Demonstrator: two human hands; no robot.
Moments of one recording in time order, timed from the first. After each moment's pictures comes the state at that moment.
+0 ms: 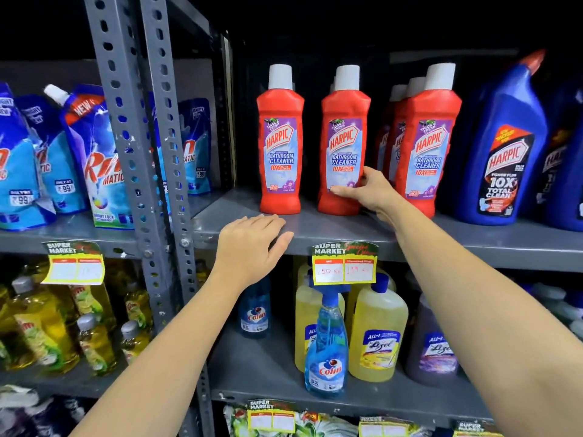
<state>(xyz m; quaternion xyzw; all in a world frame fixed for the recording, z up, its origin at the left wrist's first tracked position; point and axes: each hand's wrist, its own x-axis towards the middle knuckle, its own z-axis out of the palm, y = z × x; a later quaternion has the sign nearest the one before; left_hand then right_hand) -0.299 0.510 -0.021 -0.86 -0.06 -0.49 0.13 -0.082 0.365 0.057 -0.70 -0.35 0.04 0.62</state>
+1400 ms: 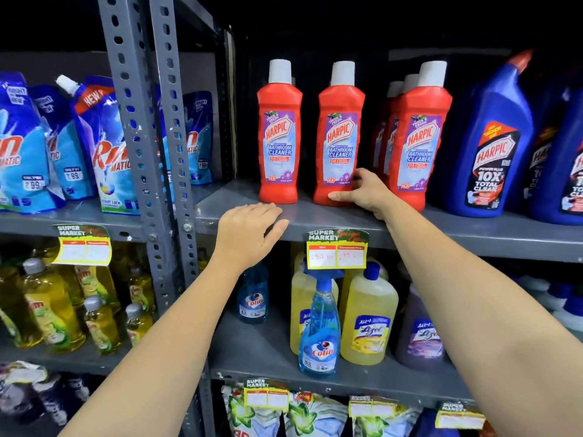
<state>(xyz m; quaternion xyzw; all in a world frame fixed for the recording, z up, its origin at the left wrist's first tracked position) -0.301 0.510 -0.023 -0.86 -0.06 -0.50 0.11 -0.088 0.349 0.048 -0.75 -0.37 0.06 0.54</state>
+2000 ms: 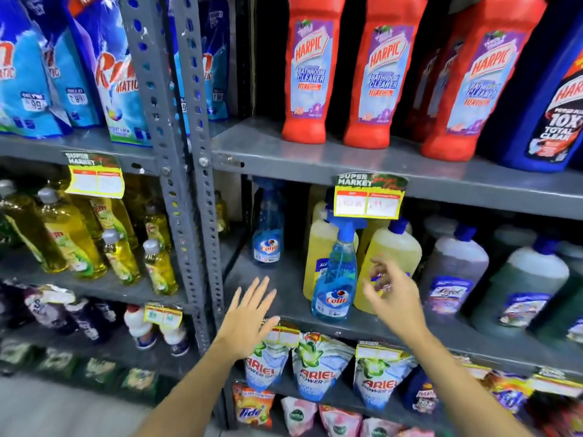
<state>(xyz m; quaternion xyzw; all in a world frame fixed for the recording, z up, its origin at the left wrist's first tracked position) -0.376 0.489 -0.287 -0.98 -0.19 -0.09 -0.01 -0.178 0.259 -0.201 -0.79 -0.40 -0.12 0.46</state>
